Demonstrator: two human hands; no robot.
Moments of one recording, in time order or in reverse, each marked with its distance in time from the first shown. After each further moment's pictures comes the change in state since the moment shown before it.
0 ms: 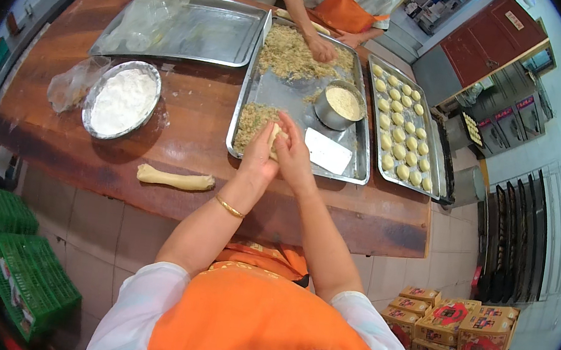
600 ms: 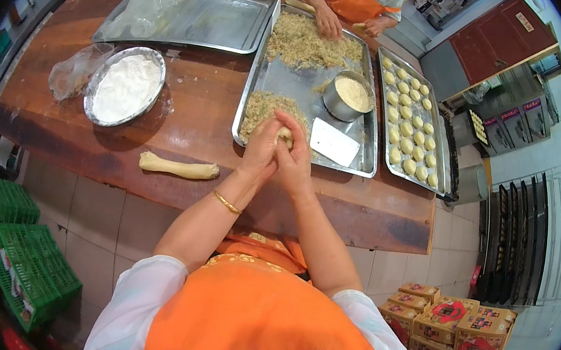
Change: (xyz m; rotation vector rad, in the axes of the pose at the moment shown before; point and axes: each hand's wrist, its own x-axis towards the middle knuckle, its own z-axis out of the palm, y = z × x) left_hand -0.030 0.012 -0.008 0.245 -0.331 0.230; right_hand -0.021 -0.011 0.020 0.133 0.035 -0.177
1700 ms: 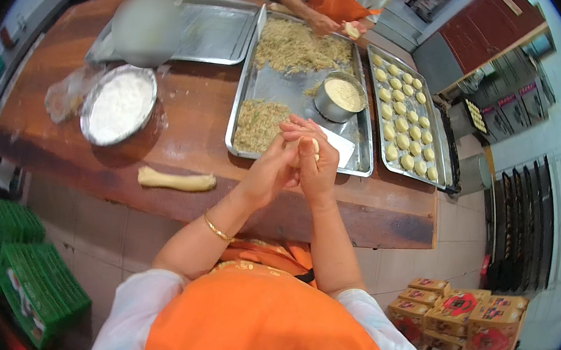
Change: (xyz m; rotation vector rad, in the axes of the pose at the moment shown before) left_hand -0.048 0.026 0.064 0.185 -0.205 -0.250; right_hand 0.004 -0.035 -0.054 -0.116 0.045 -0.149
